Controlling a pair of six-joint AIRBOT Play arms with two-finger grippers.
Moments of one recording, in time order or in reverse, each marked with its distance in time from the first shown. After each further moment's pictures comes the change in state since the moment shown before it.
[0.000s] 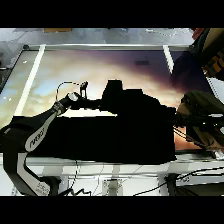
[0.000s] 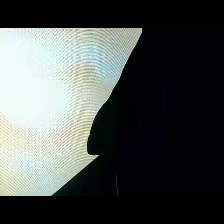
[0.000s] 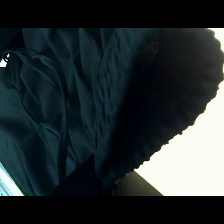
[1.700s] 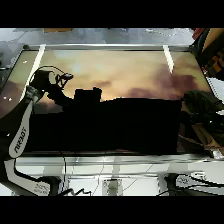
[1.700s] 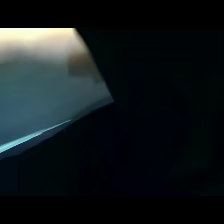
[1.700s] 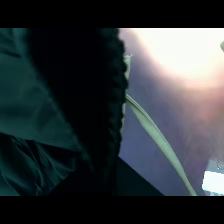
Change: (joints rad) left arm 0.164 0.124 0.278 0.963 -0.706 -0.166; right arm -0.001 0.187 0.005 -0.140 -0.137 0.105
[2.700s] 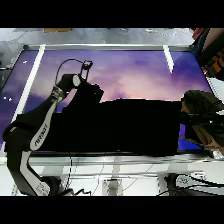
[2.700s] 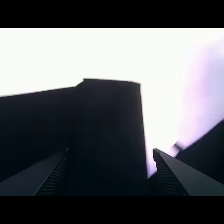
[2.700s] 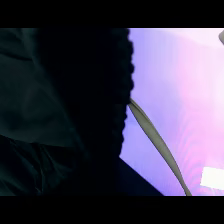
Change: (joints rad) left arm -0.208 -0.171 0.132 -0.267 0.559 -0.127; right arm 0.000 0.000 0.000 -0.018 0.005 0.002
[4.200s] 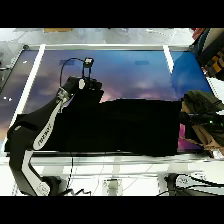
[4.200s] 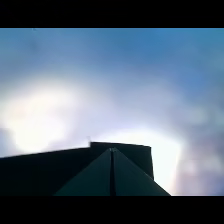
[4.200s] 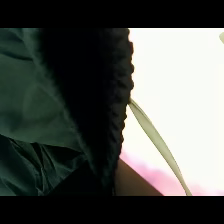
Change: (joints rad) left arm -0.027 0.001 0.002 0.142 0.210 -0.122; right arm 0.000 0.000 0.000 0.001 0.003 0.000
